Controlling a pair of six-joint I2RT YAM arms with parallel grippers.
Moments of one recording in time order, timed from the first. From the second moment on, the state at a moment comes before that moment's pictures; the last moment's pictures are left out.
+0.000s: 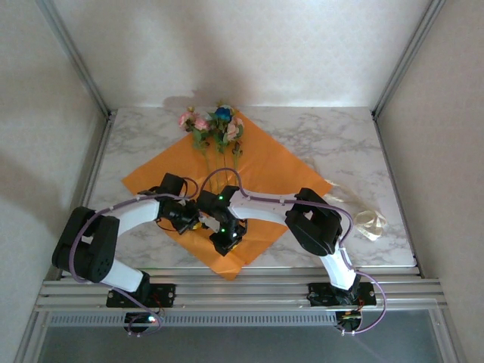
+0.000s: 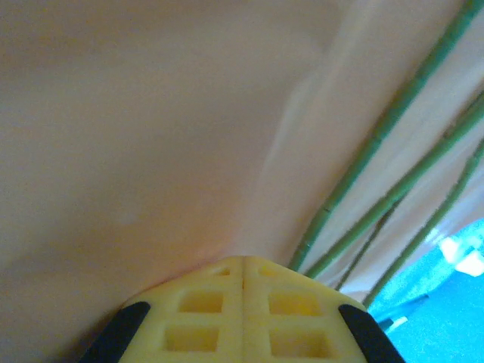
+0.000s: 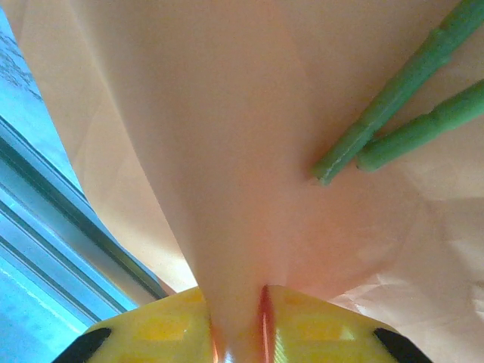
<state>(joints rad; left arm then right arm) -0.29 1.48 0.66 -0.41 0.52 -0.99 1.11 2.07 1.52 -1.05 -0.32 0.18</state>
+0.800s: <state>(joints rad) -0.31 1.52 0.71 -0.43 0.33 -0.86 1.06 2.07 1.52 -1.05 -0.35 0.17</state>
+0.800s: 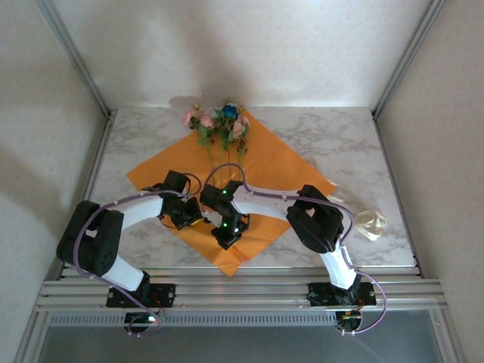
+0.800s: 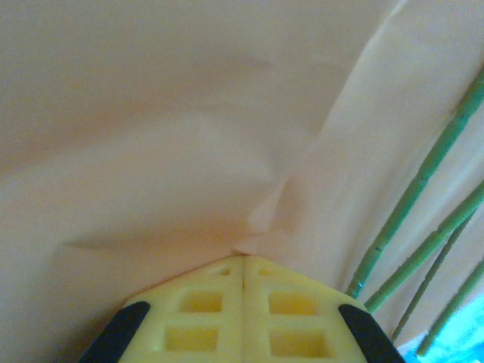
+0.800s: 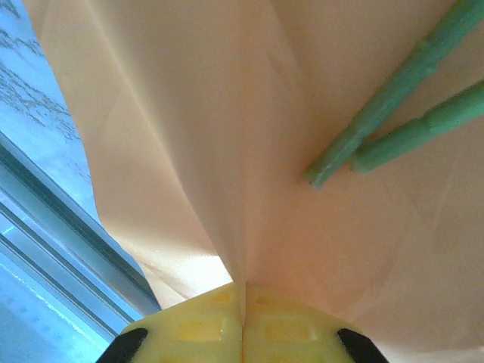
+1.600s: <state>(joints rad) -0.28 1.54 0.75 -0.55 0.28 -0.78 1.02 2.07 1.54 -1.08 -0.43 0.16</state>
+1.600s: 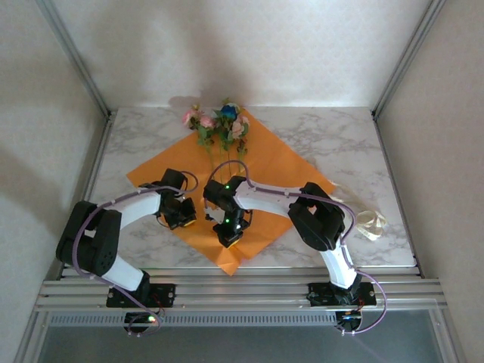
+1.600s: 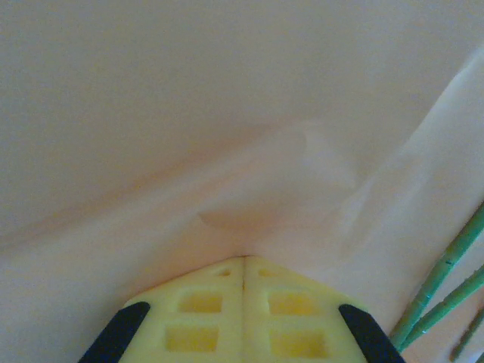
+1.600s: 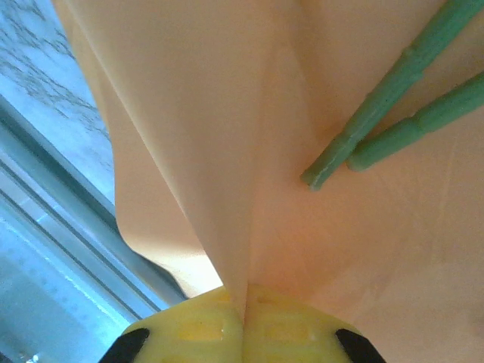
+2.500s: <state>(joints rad) -0.21 1.06 0.64 -0.73 0.23 -0.97 0.93 2.08 1.55 -1.07 -0.75 0.17</state>
